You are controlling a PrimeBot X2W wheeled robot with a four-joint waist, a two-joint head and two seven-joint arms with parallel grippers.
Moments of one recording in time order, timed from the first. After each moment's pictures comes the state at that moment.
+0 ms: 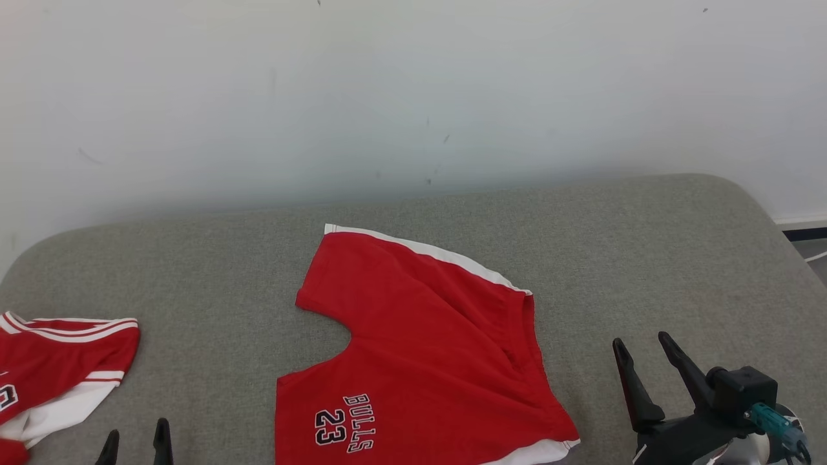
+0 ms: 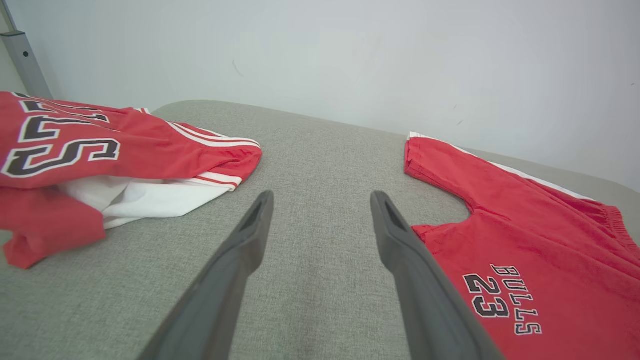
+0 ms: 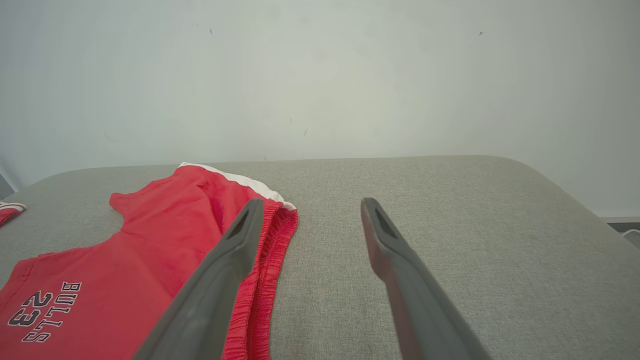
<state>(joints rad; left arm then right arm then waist) 0.08 0.33 -0.25 0.25 -0.53 0.12 -0.25 -0.08 -0.36 0.39 0.24 0.60 -0.12 -0.25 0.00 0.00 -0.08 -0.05</state>
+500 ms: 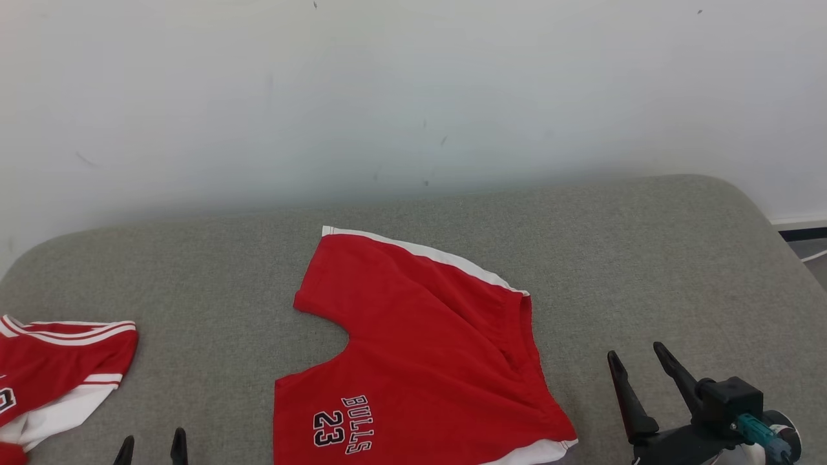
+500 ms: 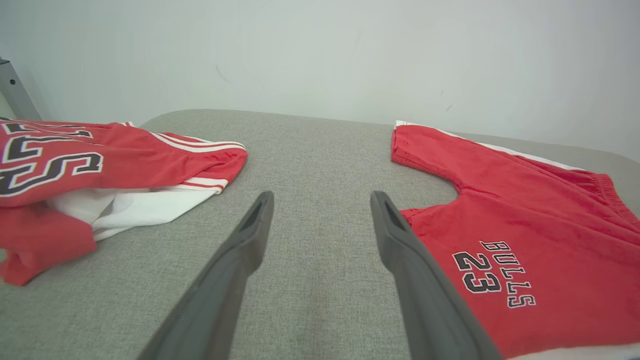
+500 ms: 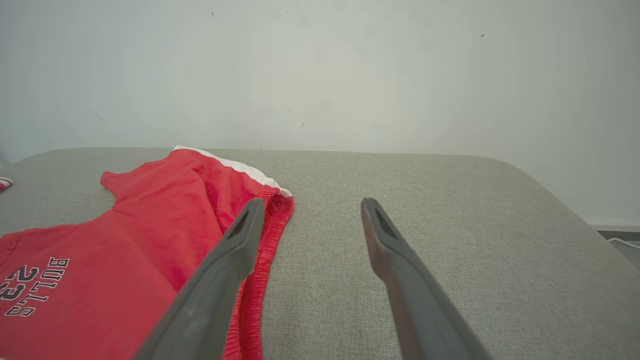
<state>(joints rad) 0.11 0.30 -0.25 0.22 -0.43 0.12 -0.25 -0.07 -0.35 0.39 0.26 0.53 -0.12 -0.25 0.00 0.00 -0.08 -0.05</state>
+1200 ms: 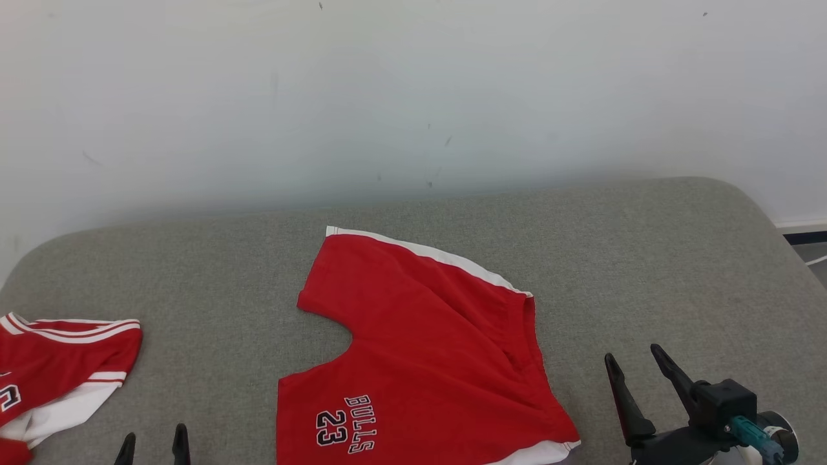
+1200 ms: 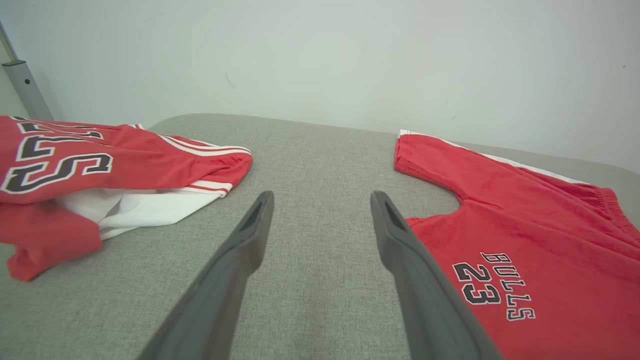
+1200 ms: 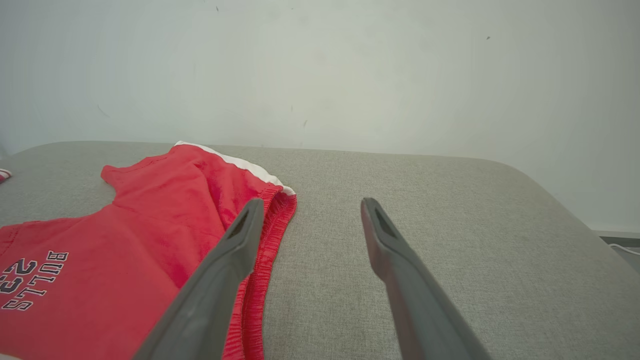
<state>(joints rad) 0.12 0.26 -0.21 0.21 -0.39 0.12 -0.25 -0.07 -0.34 0.39 0.27 0.49 -0.12 -0.25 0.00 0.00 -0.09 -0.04</state>
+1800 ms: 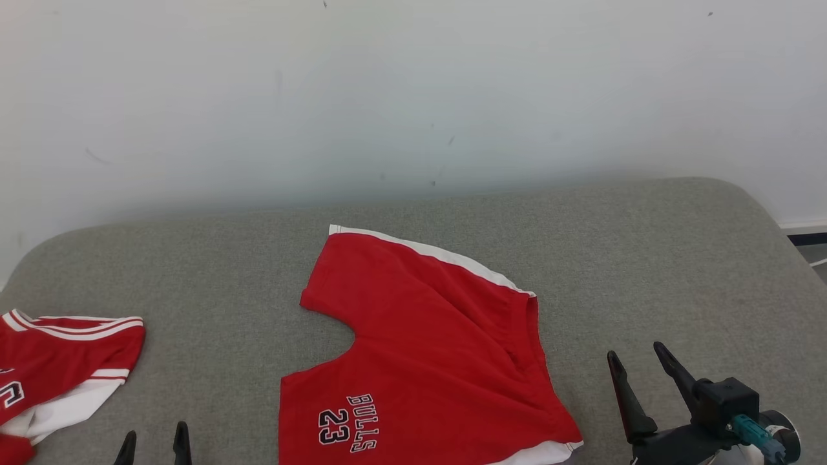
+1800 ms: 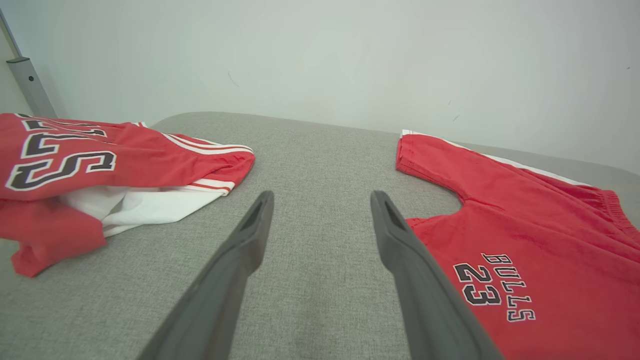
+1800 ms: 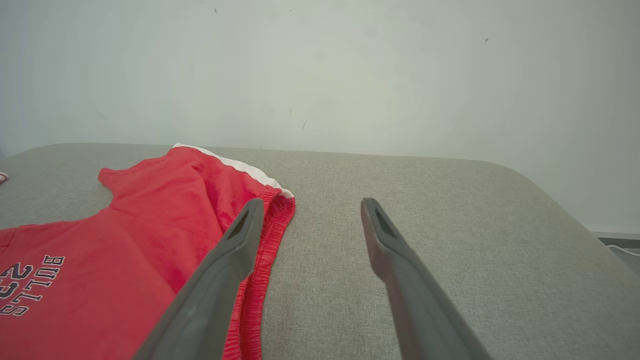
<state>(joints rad) 0.12 0.25 -0.20 0.20 -0.37 0.12 -0.23 -0.07 -0.33 0.37 0.27 0.48 -0.12 -0.25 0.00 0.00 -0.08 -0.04</state>
